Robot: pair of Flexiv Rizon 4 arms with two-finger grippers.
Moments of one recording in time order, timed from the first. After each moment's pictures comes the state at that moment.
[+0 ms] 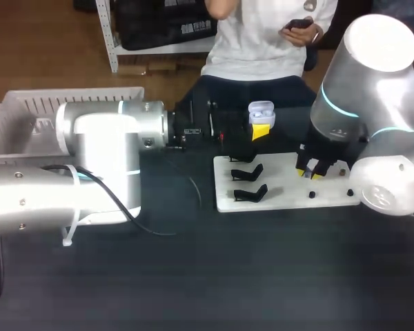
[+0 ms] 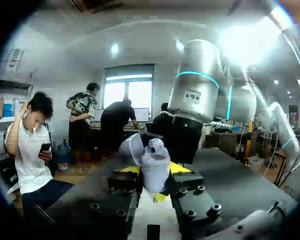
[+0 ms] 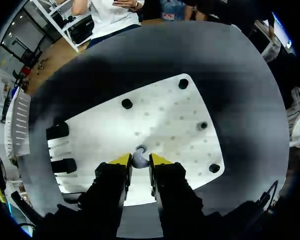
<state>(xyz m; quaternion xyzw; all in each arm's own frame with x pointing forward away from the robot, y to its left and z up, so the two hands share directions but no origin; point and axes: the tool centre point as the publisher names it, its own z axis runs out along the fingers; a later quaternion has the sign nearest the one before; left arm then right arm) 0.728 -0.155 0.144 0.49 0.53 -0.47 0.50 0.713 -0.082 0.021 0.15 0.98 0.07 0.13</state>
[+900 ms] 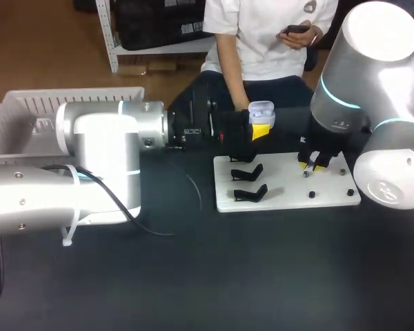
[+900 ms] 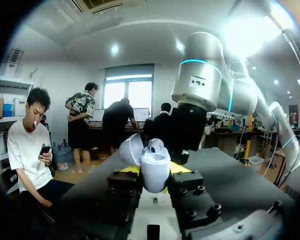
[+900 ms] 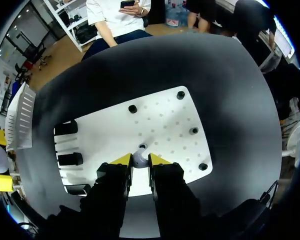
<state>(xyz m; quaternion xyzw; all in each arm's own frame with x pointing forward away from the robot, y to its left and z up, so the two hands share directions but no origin) 0.728 -0.155 0.144 0.49 0.53 -0.47 0.50 0.708 -0.082 0.051 0.12 0.98 0.05 0.14</state>
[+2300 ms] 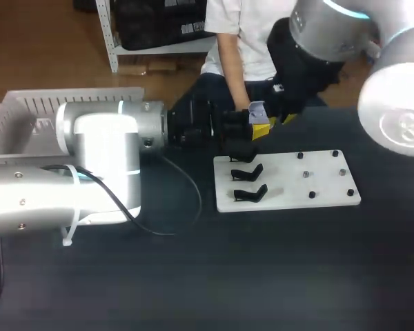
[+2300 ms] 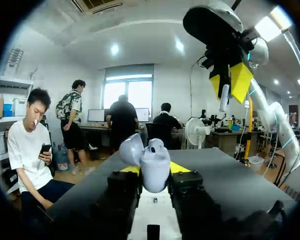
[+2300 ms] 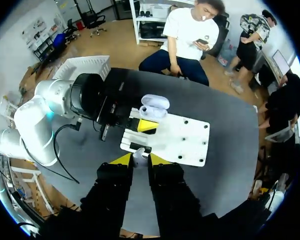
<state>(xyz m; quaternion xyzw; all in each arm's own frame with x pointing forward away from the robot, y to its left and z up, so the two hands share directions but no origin) 0.728 -0.155 0.144 0.49 0.53 -0.47 0.50 0.642 0.013 0.235 -0.14 0.97 0.08 0.18</state>
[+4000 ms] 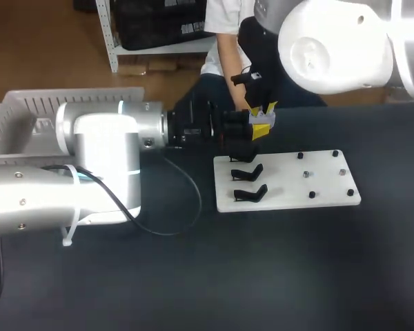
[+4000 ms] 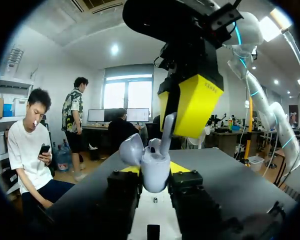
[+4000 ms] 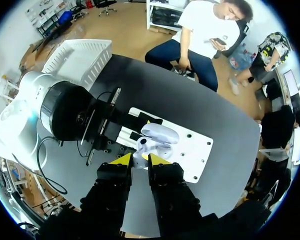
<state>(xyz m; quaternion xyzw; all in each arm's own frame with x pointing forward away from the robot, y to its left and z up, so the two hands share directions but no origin) 0.728 -0.155 0.144 0.49 0.53 -0.47 0.50 0.700 0.027 0.201 -0.21 0.97 0.05 0.10</state>
